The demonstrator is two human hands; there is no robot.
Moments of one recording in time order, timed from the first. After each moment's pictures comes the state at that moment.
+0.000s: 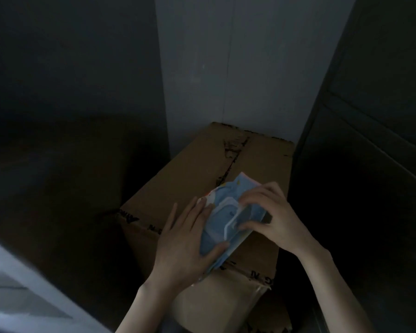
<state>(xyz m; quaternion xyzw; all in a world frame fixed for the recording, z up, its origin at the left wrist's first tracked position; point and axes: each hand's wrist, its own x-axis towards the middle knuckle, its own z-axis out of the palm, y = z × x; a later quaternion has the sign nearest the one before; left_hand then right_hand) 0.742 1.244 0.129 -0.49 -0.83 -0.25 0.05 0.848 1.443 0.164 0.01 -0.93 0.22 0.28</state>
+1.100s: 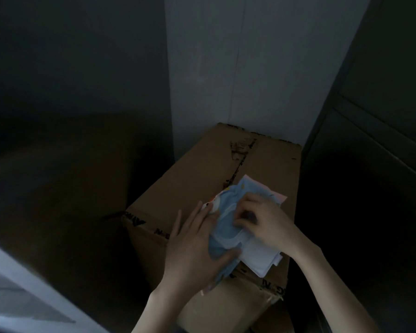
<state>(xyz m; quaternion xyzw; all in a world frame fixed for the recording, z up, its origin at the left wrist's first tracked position) 0.743 1.249 0.126 -0.45 -0.84 -0.29 0.04 0.817 1.423 0.169 -0.08 -0.96 0.24 0.12</state>
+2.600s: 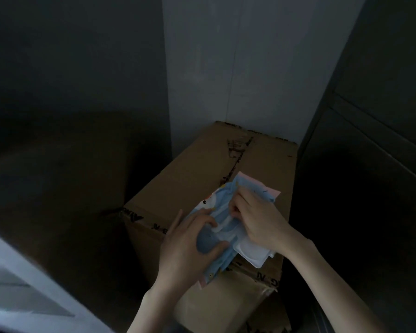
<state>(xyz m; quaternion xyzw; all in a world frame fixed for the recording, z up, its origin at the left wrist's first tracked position) 0.747 1.240 0.121 -0.44 -0.79 -0.42 0.06 0.820 1.420 0.160 0.00 -0.99 0.06 0.12</state>
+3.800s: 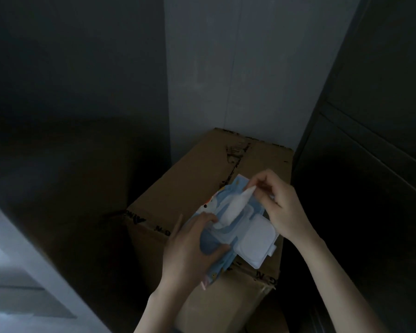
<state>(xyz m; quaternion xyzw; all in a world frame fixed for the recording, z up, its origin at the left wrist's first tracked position) 0.752 1.239 0.127 -0.42 -0.80 -0.42 0.03 0.838 1.413 0.205 -0.04 -0.87 0.38 0.33</state>
